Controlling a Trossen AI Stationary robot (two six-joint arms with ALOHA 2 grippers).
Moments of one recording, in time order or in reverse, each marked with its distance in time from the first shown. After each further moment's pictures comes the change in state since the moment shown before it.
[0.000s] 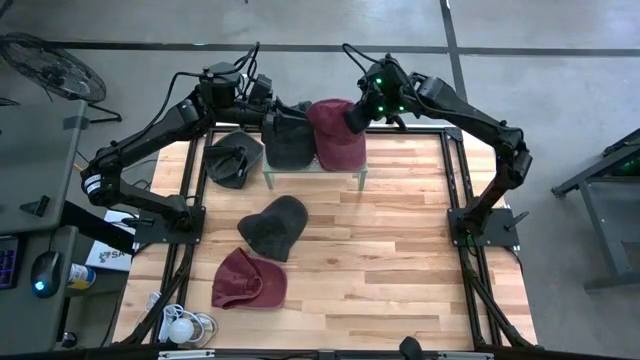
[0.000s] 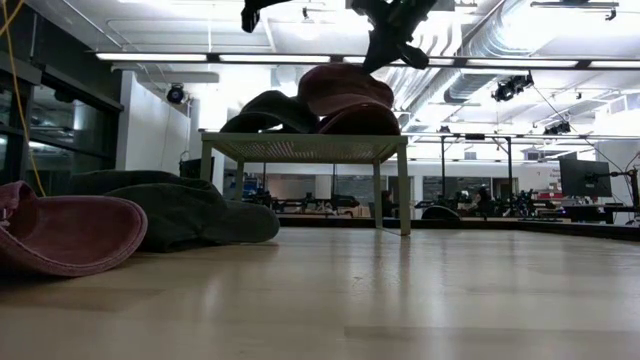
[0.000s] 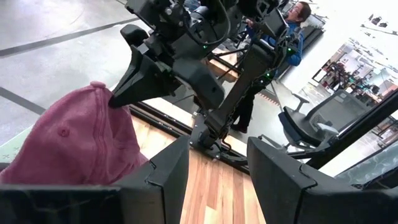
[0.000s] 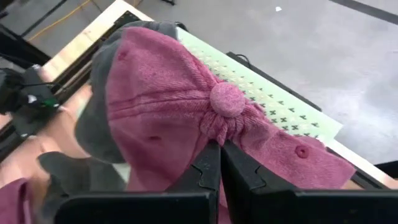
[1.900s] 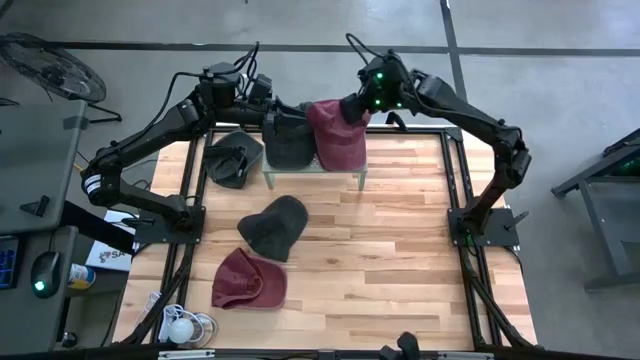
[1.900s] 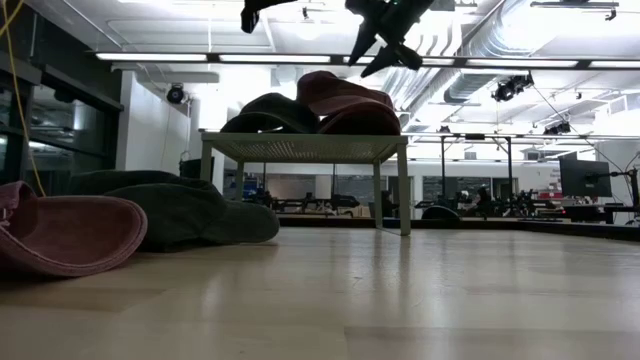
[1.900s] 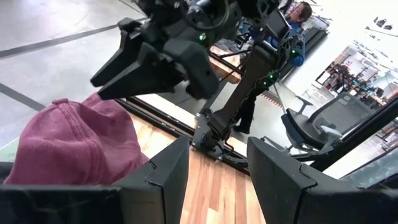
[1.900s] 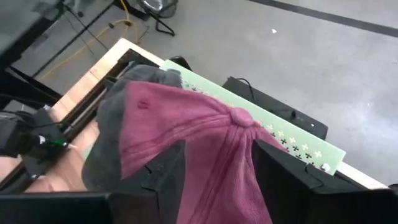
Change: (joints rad) left arm 0.000 0.000 0.000 -0.001 -0.016 -0.005; right arm -0.012 0.008 -0.001 0.117 0.015 0.065
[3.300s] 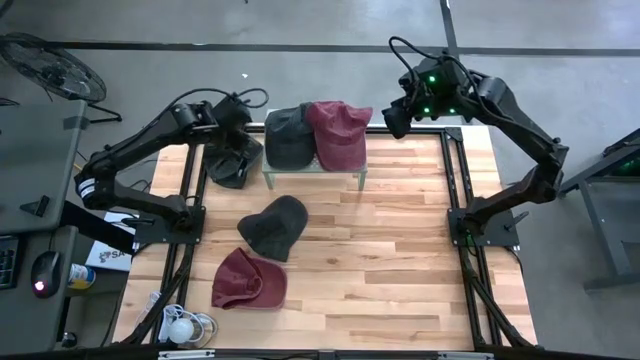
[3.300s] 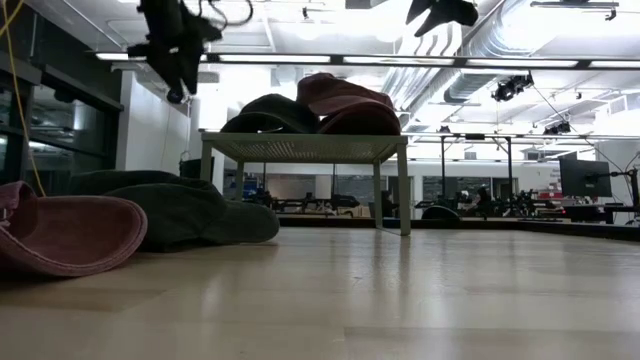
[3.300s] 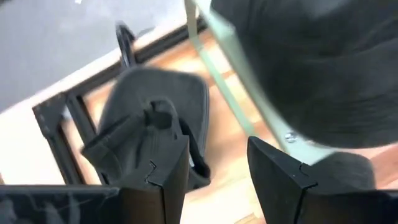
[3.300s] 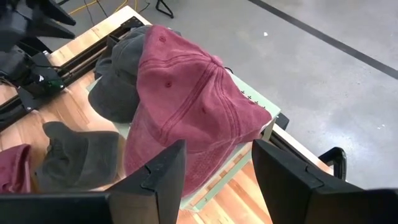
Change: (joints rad) left arm 0.001 -0.054 -0.055 -0.944 -0.775 -0.048; right arm 0.006 -0.266 0.001 -0.320 0.024 -0.199
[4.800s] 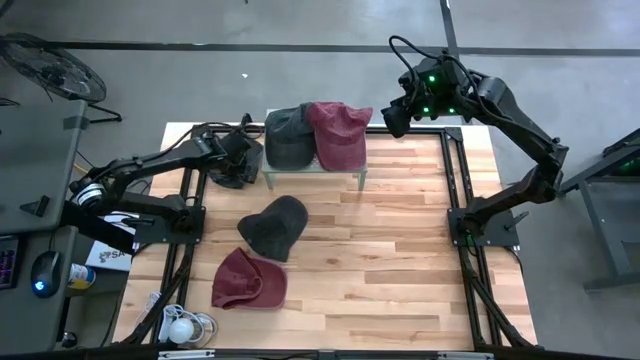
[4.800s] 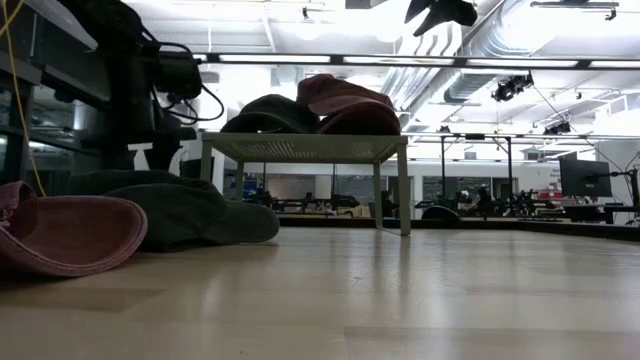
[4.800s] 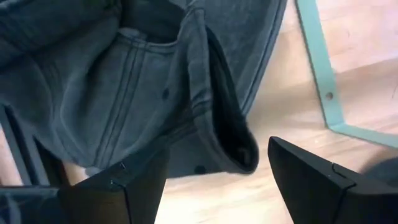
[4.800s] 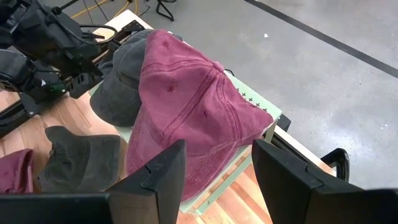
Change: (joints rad) left arm 0.118 -0.049 -0.639 0.437 0.138 -0.162; right arm 0.000 0.001 0.000 0.012 0.000 0.016
